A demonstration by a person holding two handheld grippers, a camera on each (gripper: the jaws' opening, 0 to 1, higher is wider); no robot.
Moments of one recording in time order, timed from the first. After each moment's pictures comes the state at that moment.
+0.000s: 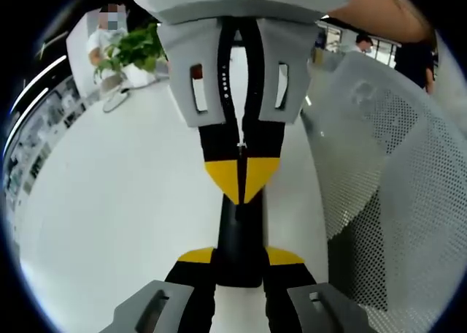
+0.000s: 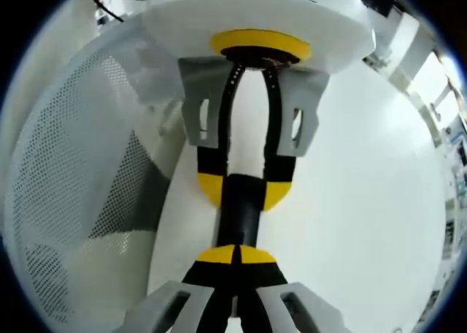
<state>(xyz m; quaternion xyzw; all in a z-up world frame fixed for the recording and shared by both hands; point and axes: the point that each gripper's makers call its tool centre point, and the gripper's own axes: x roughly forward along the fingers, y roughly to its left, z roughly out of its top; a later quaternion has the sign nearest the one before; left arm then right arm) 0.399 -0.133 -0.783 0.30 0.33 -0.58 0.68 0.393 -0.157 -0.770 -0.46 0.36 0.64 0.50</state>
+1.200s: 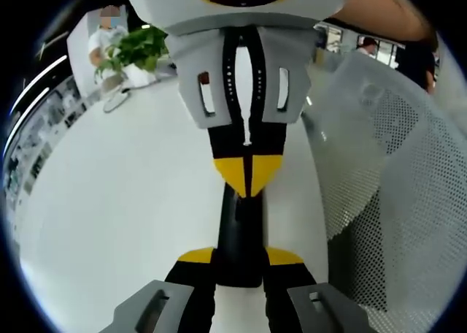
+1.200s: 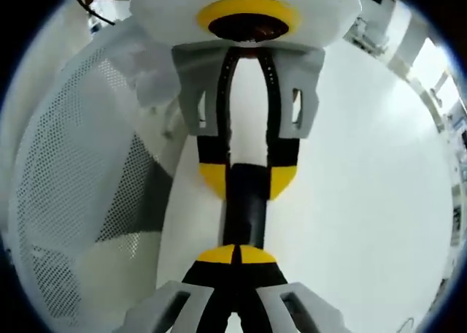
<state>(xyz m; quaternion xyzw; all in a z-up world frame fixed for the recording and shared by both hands) 0.402 -0.131 -0.785 0.30 0.33 -0.58 0.68 0.390 -0.170 -0.771 -0.44 0.39 0.63 0.50</state>
